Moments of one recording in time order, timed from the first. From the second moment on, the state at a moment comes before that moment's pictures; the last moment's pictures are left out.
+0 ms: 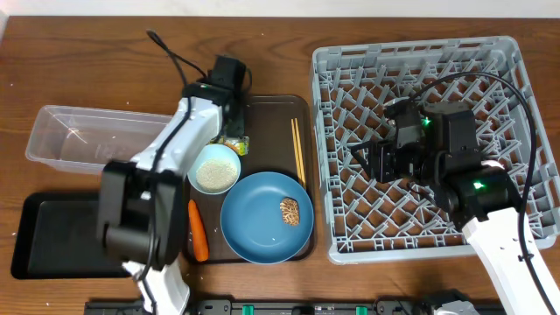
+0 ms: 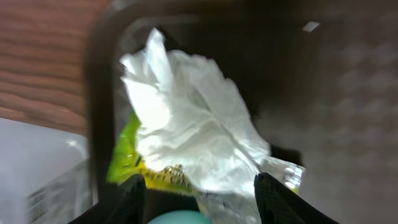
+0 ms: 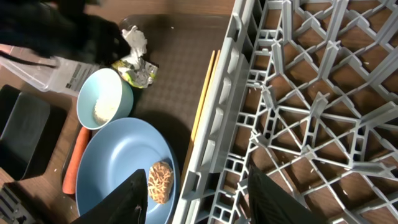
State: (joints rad) left arm -0.26 1.95 1.38 -0.76 -0.21 -0.27; right arm 0.25 1.17 1.02 -0.69 -0.41 0.20
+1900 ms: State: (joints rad) left arm 0.02 1.60 1.36 -0.95 -0.32 -0.53; right arm 0.25 1.17 1.02 -0.71 -0.41 0.20
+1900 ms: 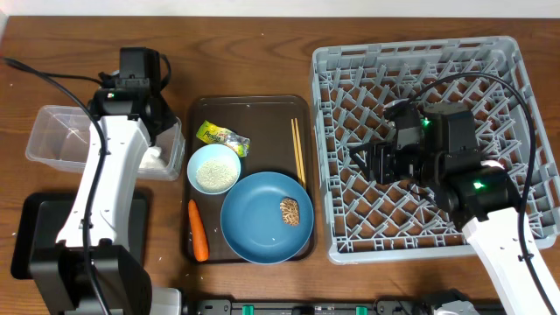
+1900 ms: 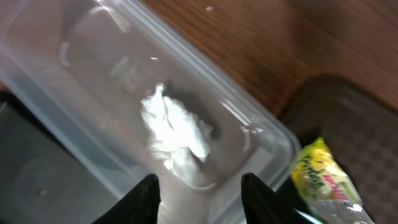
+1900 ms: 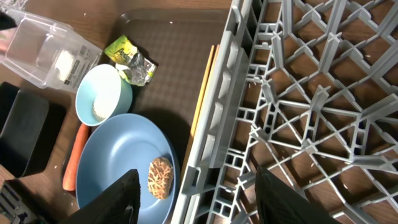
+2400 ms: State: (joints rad) left arm -0.25 1.69 1.37 -0.90 -0.03 -0.30; right arm 0.25 1.17 1.02 -0.73 -0.37 0.20
